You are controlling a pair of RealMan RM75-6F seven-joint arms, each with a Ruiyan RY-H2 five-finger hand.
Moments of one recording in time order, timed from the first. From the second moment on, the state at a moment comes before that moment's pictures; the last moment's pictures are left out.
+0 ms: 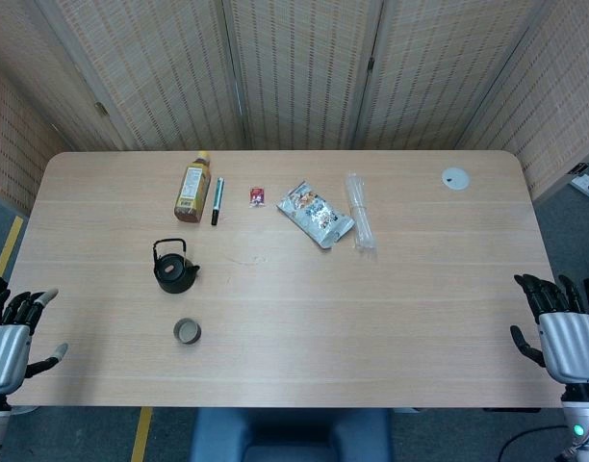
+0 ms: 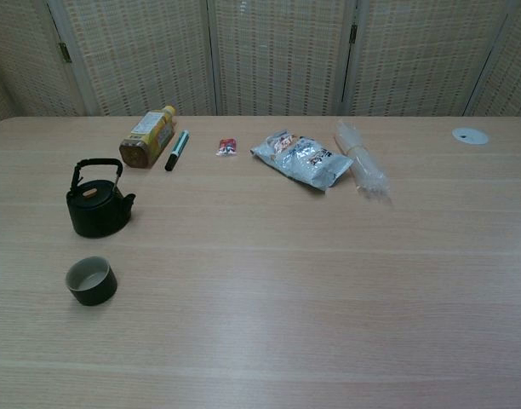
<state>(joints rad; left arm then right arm) -0.10 -1.13 -0.05 -1.64 1.46 1.48 0.15 0.06 -1.11 0.06 -1.64 -1.49 1.50 -0.14</state>
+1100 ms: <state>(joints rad) -0.13 -1.14 -0.07 -1.67 1.45 1.45 0.17 0.04 -1.11 0.06 -1.62 -1.51 1.52 -0.10</state>
